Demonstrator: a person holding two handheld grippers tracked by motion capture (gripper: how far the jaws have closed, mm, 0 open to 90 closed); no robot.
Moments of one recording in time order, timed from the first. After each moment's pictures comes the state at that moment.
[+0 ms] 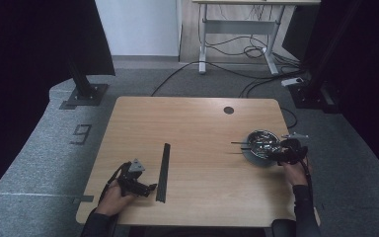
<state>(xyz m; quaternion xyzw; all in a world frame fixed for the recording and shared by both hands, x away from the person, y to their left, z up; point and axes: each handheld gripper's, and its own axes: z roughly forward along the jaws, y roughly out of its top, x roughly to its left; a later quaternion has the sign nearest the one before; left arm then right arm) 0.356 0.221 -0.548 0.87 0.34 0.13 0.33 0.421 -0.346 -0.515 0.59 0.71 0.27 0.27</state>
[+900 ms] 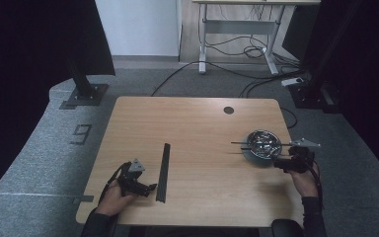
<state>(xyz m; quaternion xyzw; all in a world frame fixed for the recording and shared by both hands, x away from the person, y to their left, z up) 0.356 0.221 -0.548 0.87 0.34 0.13 0.33 0.375 -0.348 -0.492 0.56 0.71 0.32 0.28</state>
